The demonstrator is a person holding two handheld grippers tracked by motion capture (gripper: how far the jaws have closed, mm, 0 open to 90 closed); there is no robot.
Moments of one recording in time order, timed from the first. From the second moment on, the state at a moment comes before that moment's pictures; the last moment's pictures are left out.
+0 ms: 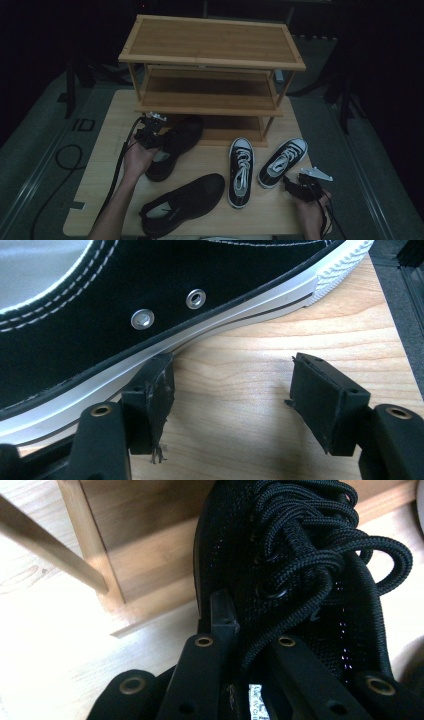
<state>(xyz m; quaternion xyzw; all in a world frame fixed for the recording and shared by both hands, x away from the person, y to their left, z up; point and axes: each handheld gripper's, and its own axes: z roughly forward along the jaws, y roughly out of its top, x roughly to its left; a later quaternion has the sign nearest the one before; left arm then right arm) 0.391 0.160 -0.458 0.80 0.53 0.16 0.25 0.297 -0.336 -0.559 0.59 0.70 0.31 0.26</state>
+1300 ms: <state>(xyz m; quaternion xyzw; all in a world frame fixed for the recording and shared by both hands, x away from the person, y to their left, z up) 0.415 0.150 -0.470 0.79 0.52 0.20 0.27 0.297 -0.336 -0.559 0.59 0.70 0.31 0.26</state>
